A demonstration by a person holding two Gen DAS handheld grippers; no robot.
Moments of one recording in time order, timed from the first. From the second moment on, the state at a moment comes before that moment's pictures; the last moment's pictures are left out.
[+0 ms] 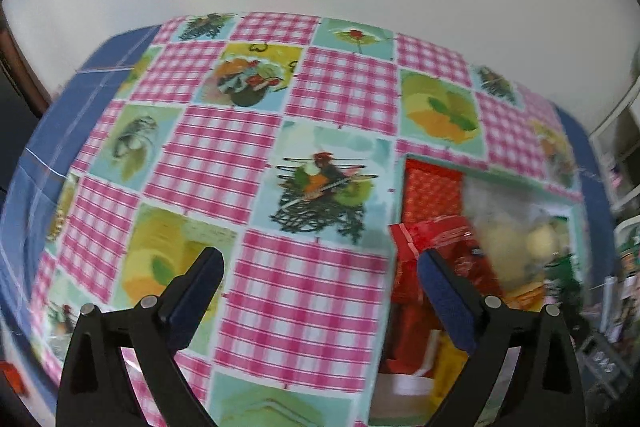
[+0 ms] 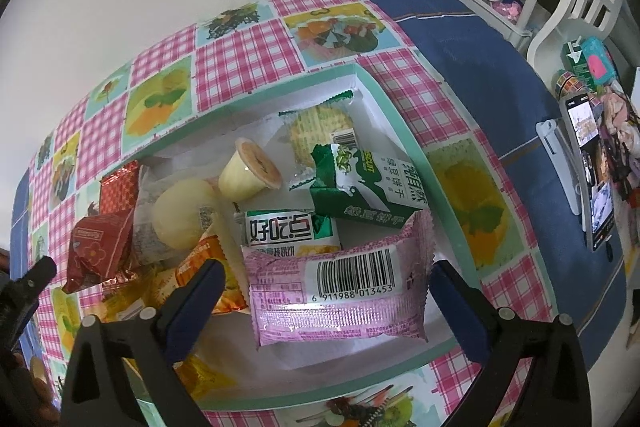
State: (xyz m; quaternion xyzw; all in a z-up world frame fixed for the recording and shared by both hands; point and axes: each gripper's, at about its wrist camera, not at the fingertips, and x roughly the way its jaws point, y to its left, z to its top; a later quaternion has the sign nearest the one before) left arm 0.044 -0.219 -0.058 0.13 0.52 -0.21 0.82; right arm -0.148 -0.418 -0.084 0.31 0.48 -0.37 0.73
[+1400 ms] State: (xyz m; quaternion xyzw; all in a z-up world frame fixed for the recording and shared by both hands) left arm 0.037 -0.213 -0.062 0.16 0.53 -0.18 0.81; right arm -0.138 -0.393 -0.055 0.25 0.46 -0.39 0.76
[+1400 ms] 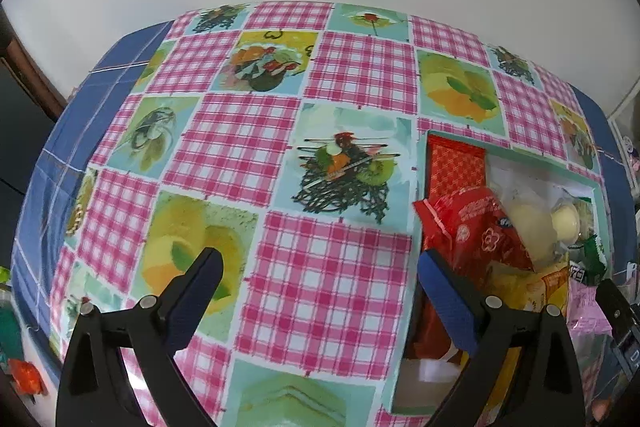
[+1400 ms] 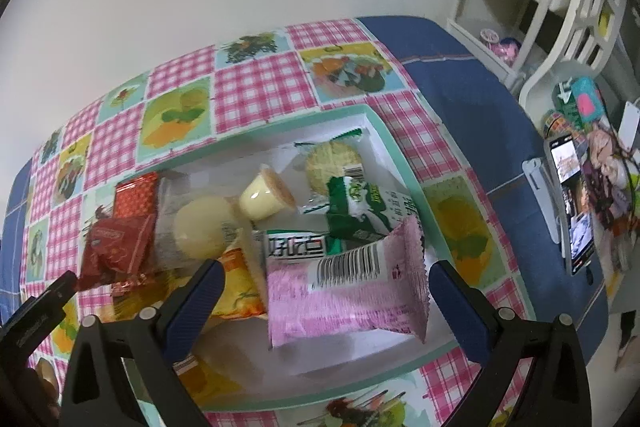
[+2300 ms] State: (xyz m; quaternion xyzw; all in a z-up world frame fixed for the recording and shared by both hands) left arm 0.007 -0.164 -0.049 0.21 0.53 -0.13 0.81; right arm -0.113 -0.303 -0.039 0.15 0.47 -0.33 0.80
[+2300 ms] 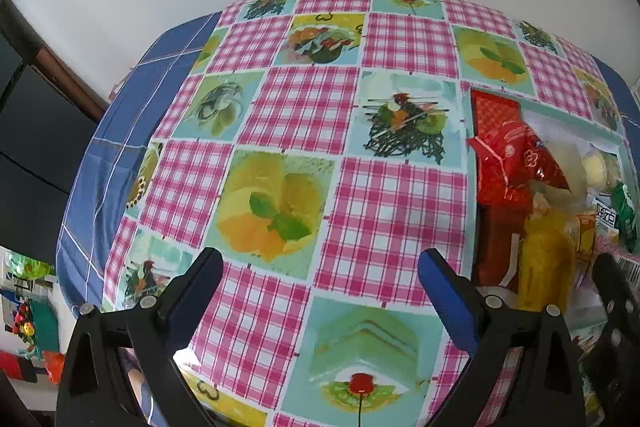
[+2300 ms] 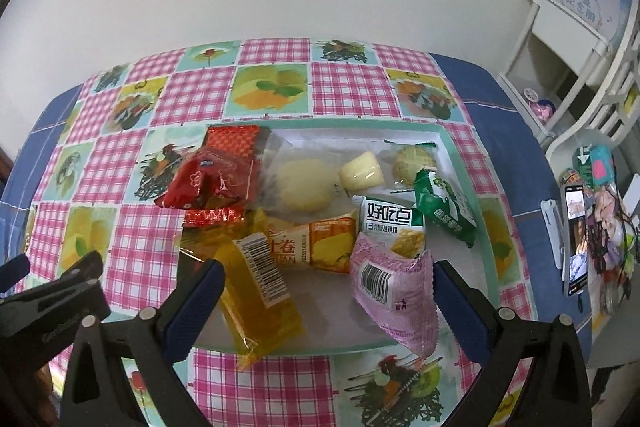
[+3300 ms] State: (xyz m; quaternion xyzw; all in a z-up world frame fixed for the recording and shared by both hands) left arm 0.013 -0.155 -0.053 0.19 0.54 -0.12 0.81; right arm -0.104 -0.315 -0.015 0.10 0.37 -0.37 0.85
